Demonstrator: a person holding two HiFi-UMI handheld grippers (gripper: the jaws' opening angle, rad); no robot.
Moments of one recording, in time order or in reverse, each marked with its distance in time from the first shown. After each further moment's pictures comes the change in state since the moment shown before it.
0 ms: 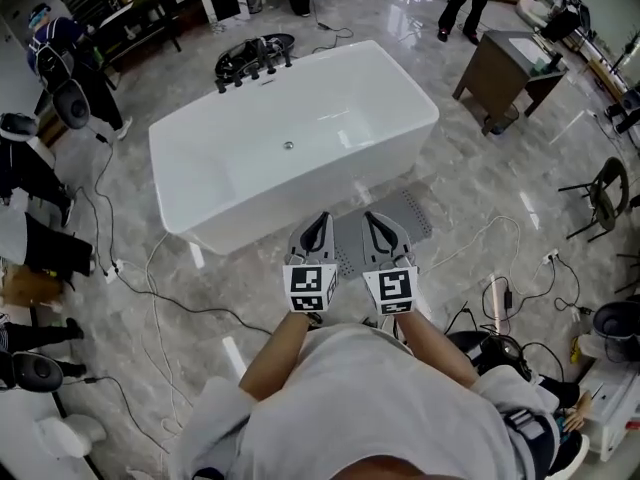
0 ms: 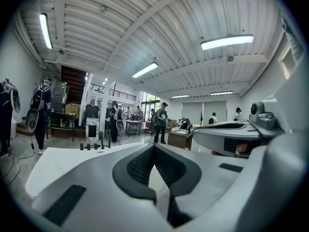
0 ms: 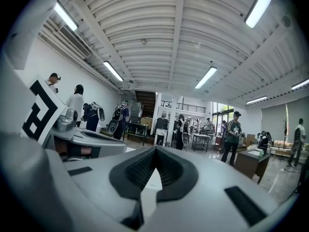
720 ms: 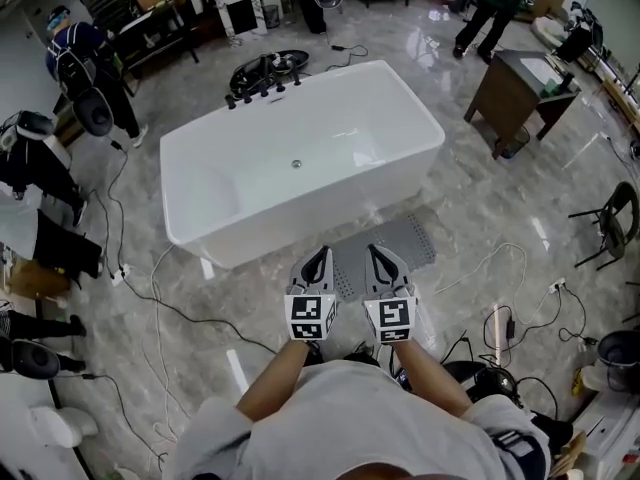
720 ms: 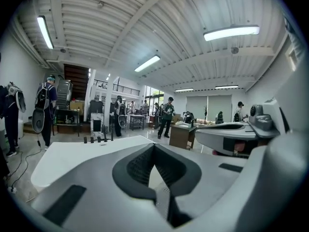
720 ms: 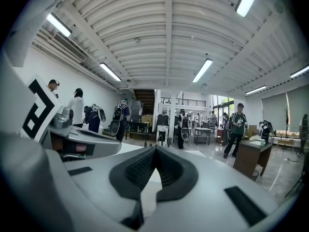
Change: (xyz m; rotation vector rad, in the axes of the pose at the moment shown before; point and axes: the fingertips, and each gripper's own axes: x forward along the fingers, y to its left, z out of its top) left arm 0.005 -0.045 -0.032 -0.022 0.104 0.054; right arm -0.028 -0.039 -0.044 0.081 0.075 0.032
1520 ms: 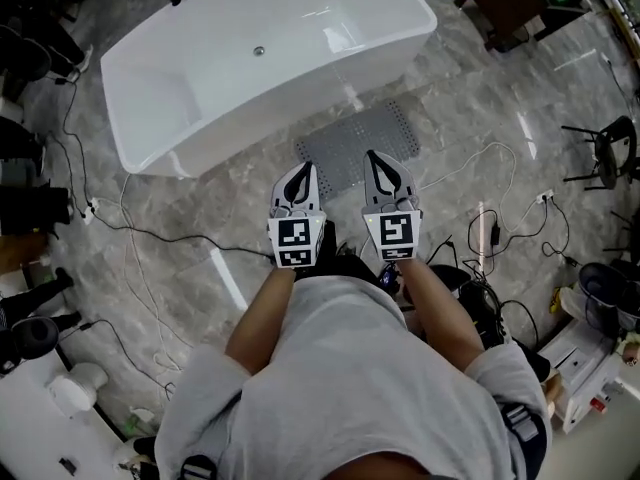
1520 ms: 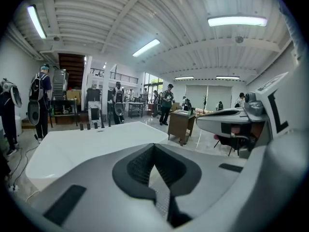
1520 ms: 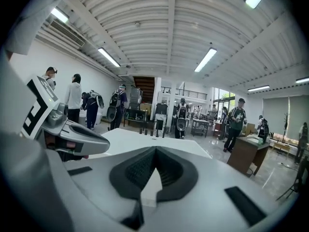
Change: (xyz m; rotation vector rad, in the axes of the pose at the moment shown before) left arm 0.073 -0.010 -0.083 0.000 0.167 -0.022; right arm 0.042 -0.069 -0.079 -0.046 0.149 -0.018
